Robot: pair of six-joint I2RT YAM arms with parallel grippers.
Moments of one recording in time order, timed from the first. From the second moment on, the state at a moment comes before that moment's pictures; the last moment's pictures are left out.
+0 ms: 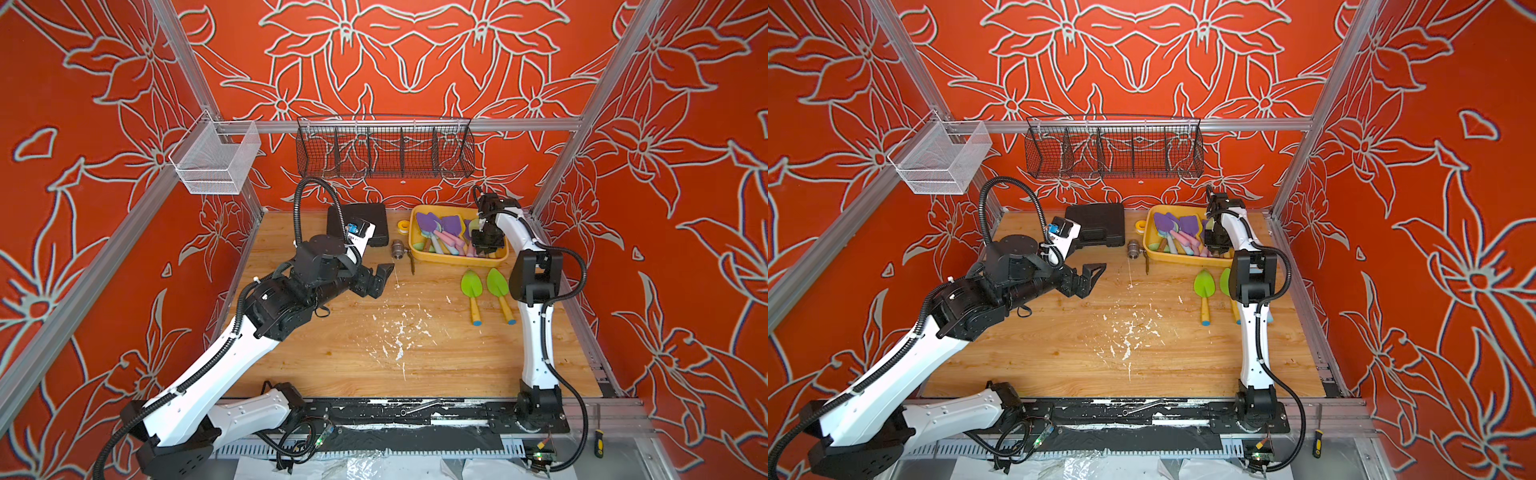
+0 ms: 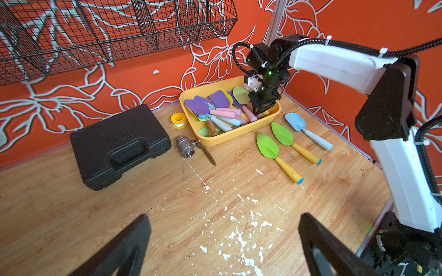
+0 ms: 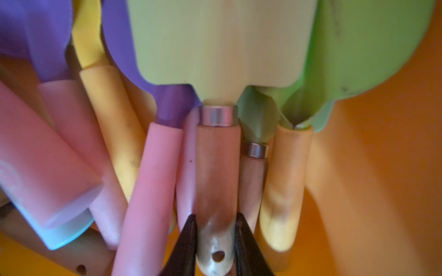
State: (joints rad) left arm -0.70 1.06 1.36 -0.70 -0.09 -0.13; right arm 0.03 2.47 2.33 -1.27 0.05 0.16
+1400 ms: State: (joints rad) left arm -0.70 0.95 1.27 -0.68 -0.08 -0.12; right arm 0.41 1.24 0.89 -0.81 -0.24 0.65
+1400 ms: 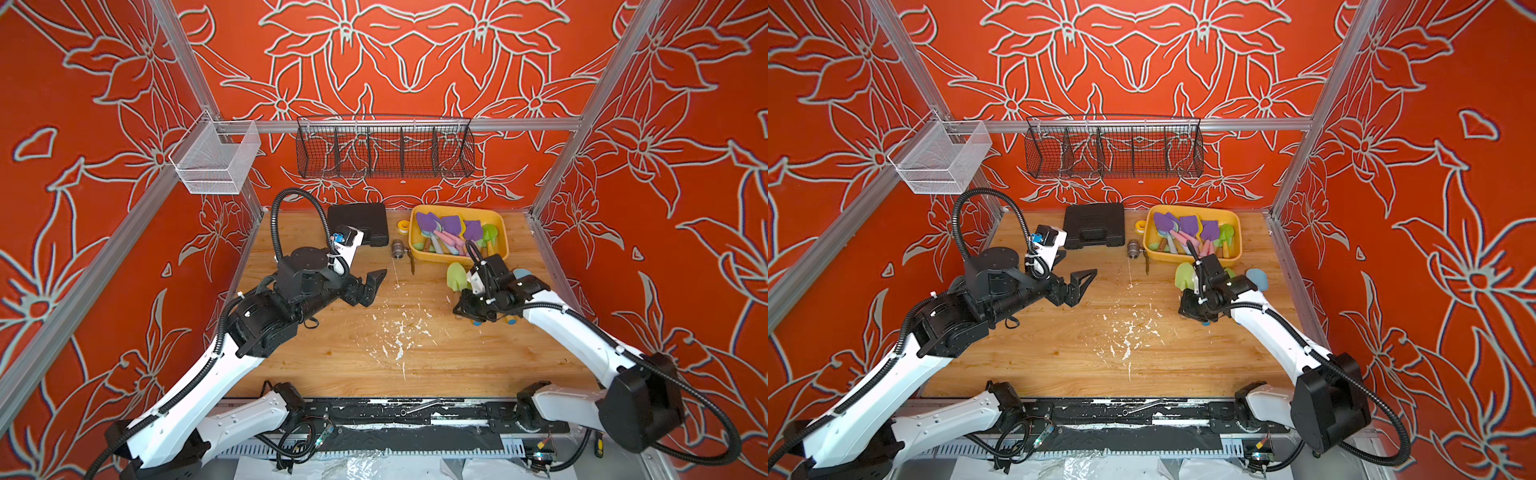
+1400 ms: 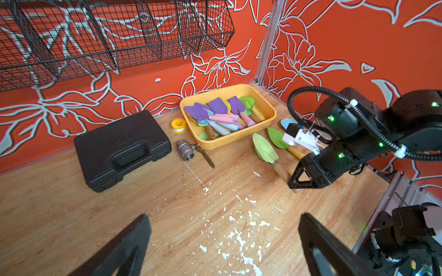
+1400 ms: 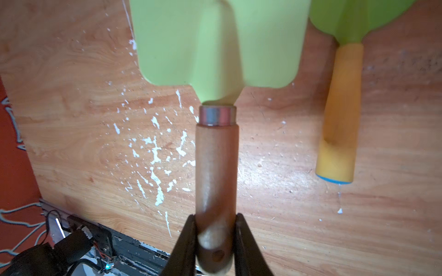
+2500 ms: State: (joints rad) left arm -0.70 0.88 1.22 -0.69 -0.10 -0.13; right arm 0.54 1.64 1.01 -0.79 0.02 0.61
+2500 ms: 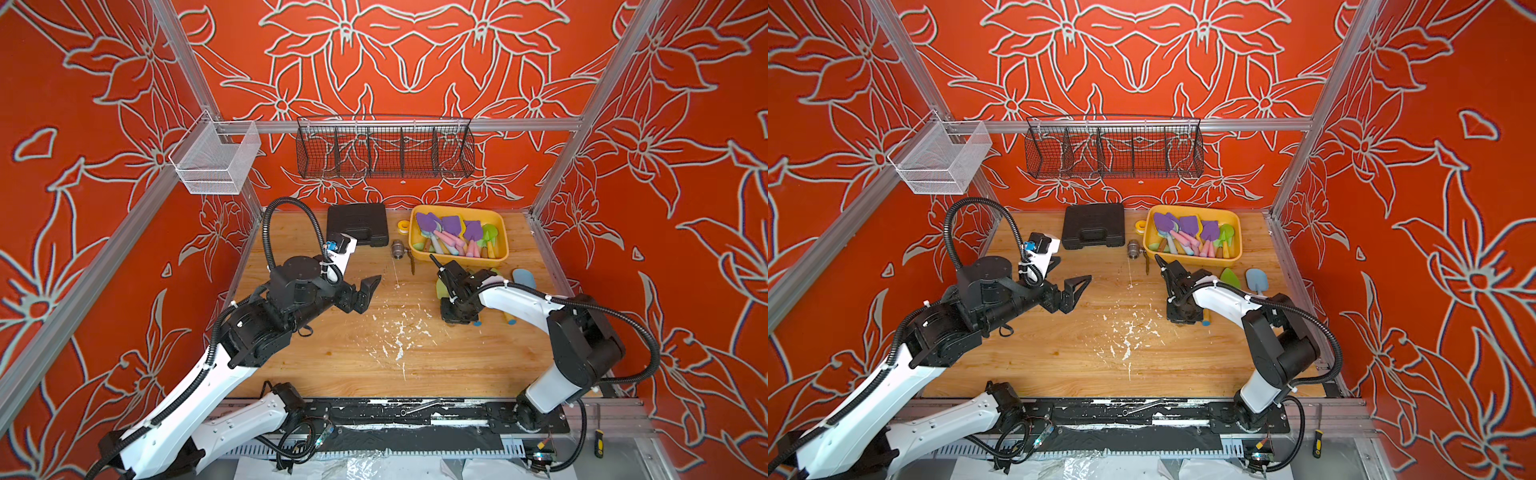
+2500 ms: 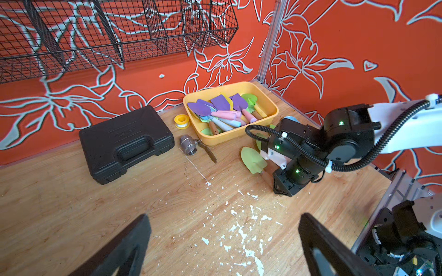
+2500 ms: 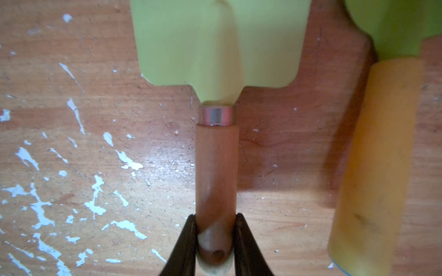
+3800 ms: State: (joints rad) left arm -0.70 0.88 1.20 -0.68 -0.13 -0.15; right arm 0.54 1.42 1.33 -0.98 0.08 0.54
